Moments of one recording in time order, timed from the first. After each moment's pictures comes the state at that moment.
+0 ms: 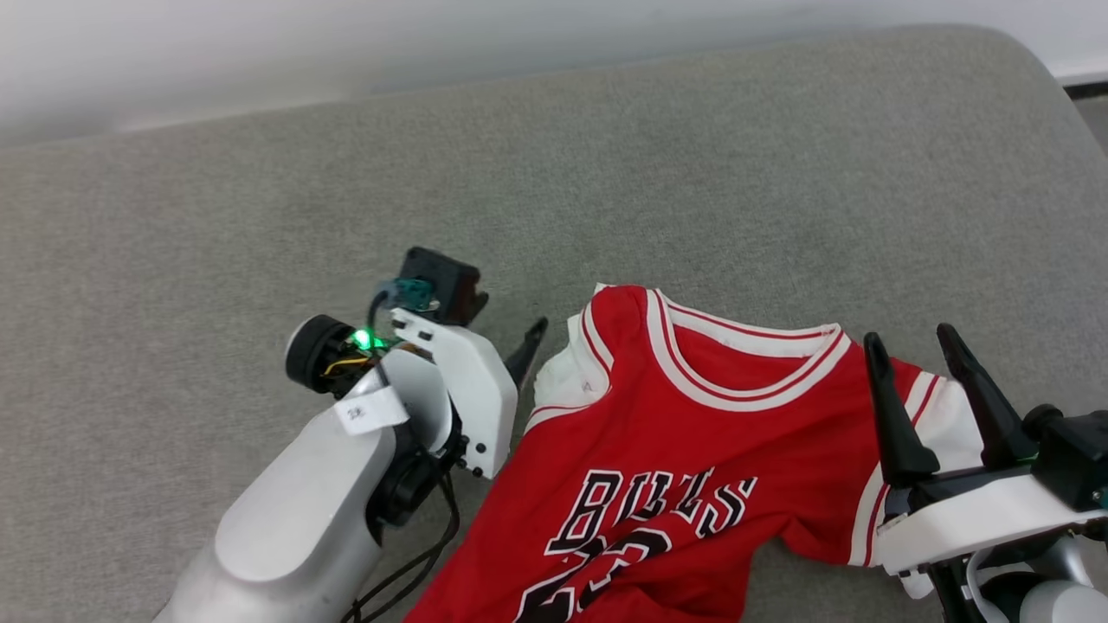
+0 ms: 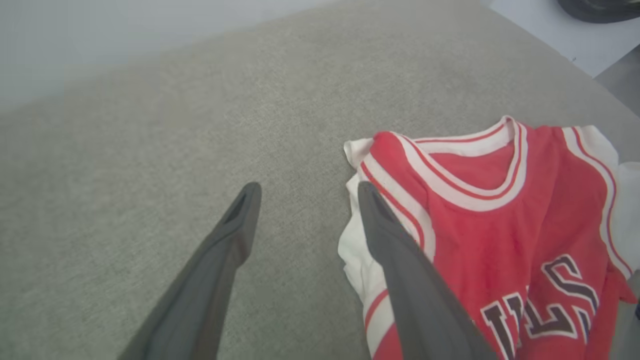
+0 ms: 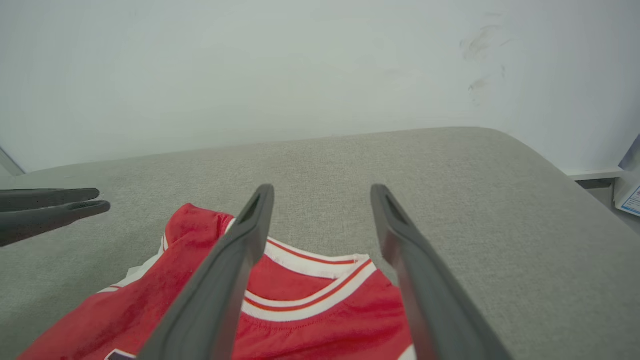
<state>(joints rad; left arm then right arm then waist) -0.58 0.33 -0.64 0.22 -0.58 0.04 0.32 -0.02 -0.05 -0.01 -0.19 0.18 0.13 0.03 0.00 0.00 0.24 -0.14</state>
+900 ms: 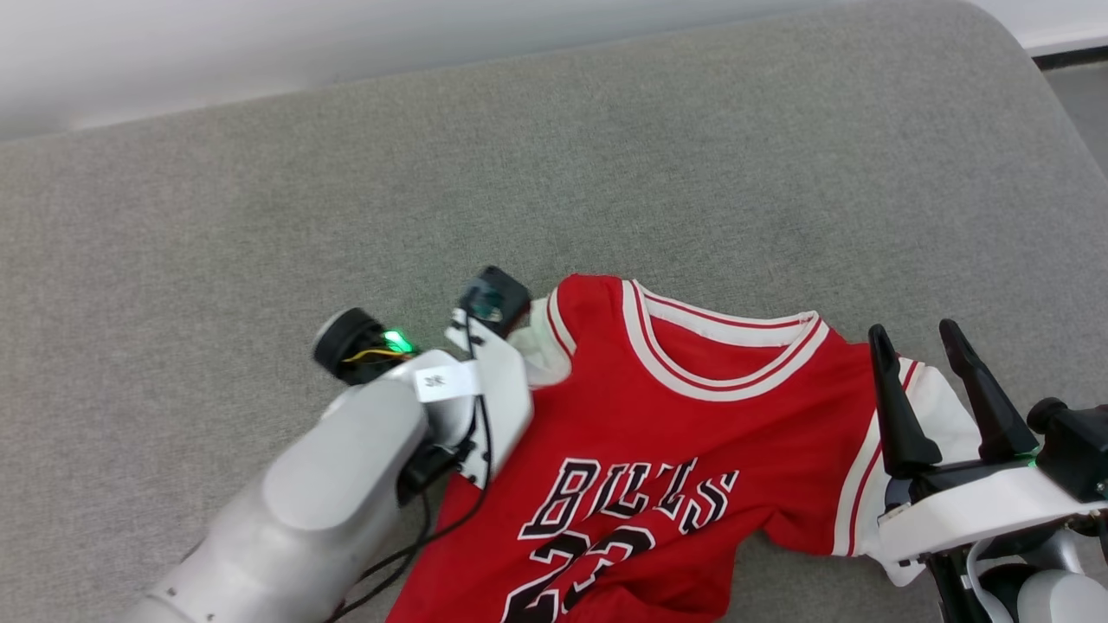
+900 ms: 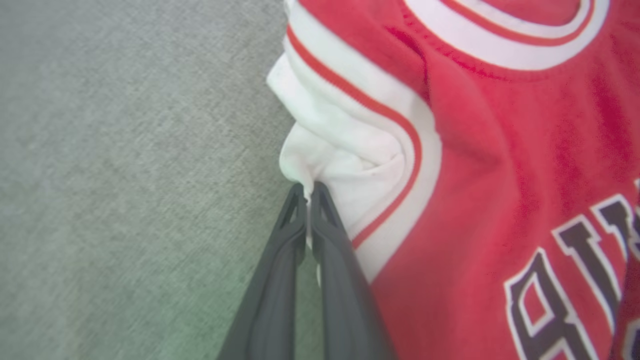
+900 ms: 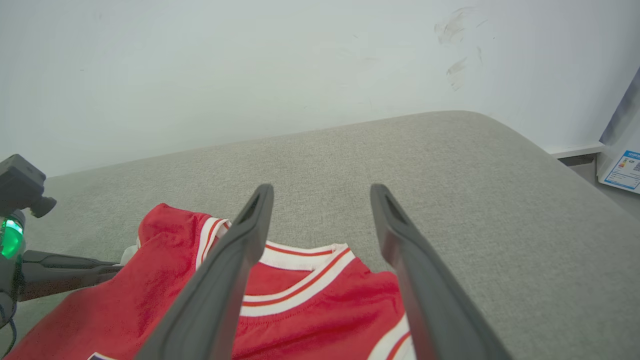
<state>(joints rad) -0.76 0.29 -0.87 0.54 -0.54 -0.08 0.51 -0.05 -0.05 -0.01 -0.14 0.22 0.13 0.00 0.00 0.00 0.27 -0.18</state>
